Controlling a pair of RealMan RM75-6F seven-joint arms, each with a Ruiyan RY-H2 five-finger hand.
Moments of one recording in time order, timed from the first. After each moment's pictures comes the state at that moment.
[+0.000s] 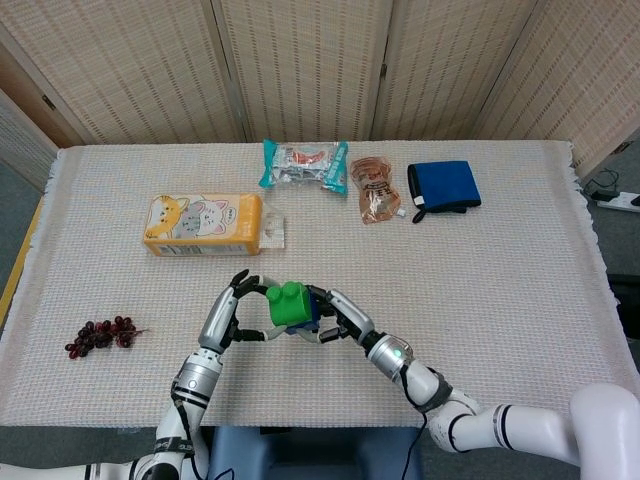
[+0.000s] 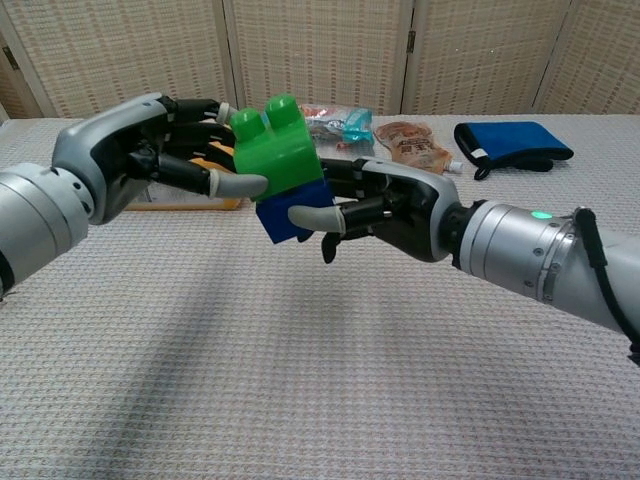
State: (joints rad) left arm -0.52 -1.70 -0.32 -1.86 1.09 1.20 -0.07; right arm 0.76 -1.68 0.19 -1.46 -1.36 0.83 0.99
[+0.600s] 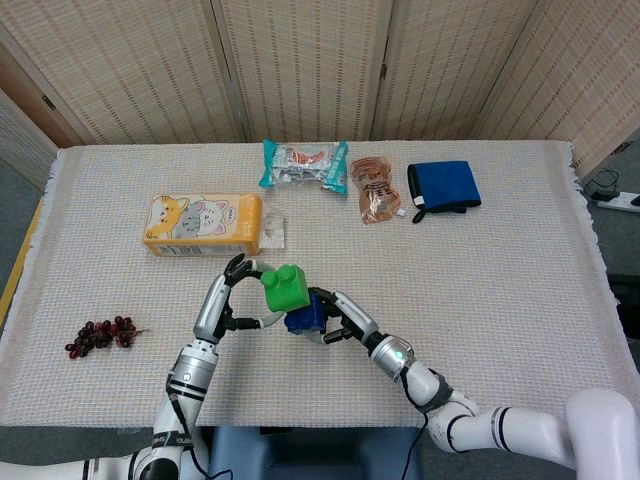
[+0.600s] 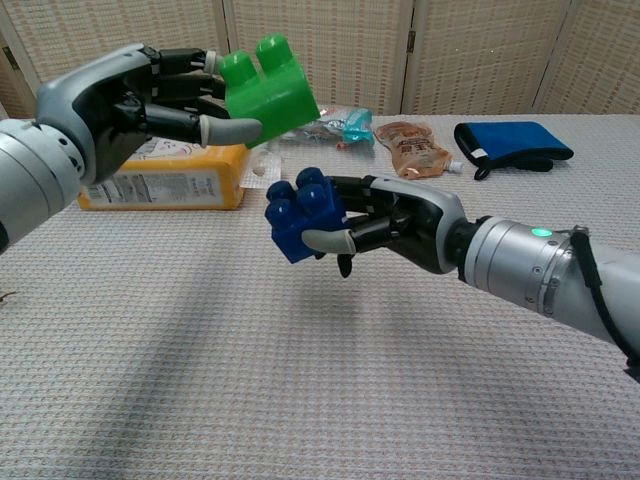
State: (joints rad) left arm -0.52 -1.69 -0.35 -1.85 1.14 1.23 -0.13; right arm 0.74 -1.70 0.18 -1.41 -1.36 0.82 0.91
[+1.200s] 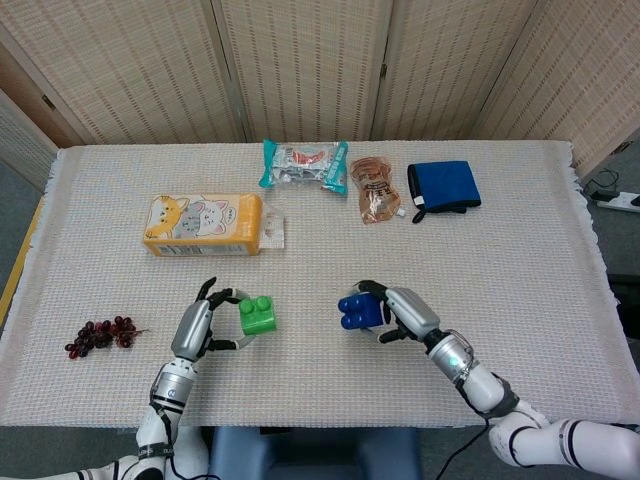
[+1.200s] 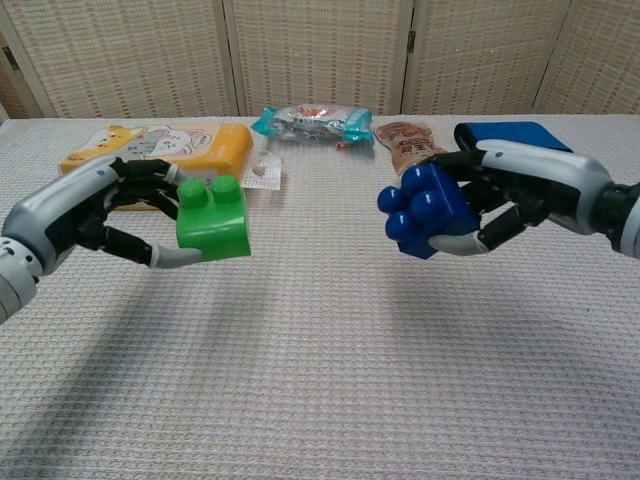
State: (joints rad) left arm -0.45 -1.72 -0.15 -1.53 1.30 1.27 -0.16; right arm 0.63 -1.41 0.08 -1.58 -1.40 0.95 0.42
